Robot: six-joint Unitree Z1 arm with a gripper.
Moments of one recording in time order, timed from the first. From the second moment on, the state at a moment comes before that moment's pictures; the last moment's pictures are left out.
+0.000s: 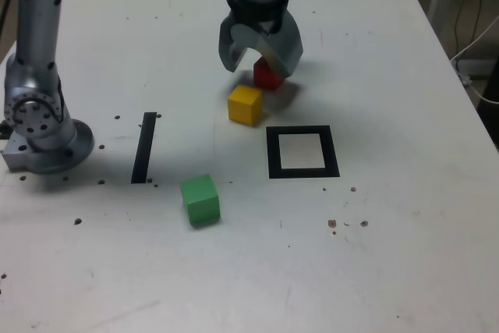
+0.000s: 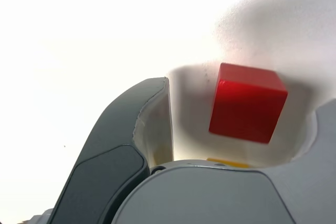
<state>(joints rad) 0.31 1.96 -1.30 0.98 0.29 0.68</state>
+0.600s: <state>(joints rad) 0.31 1.98 -1.31 0.95 0.32 0.68</state>
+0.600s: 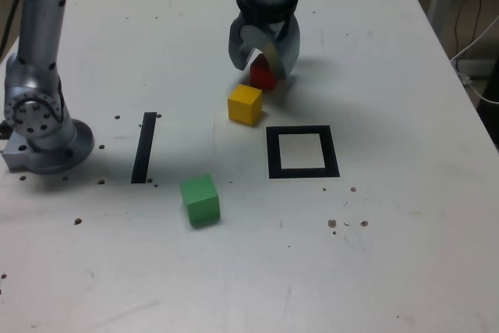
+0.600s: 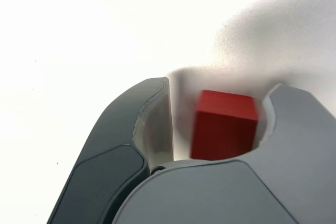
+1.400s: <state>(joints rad) 0.27 1.93 -1.38 1.02 0.13 0.70</state>
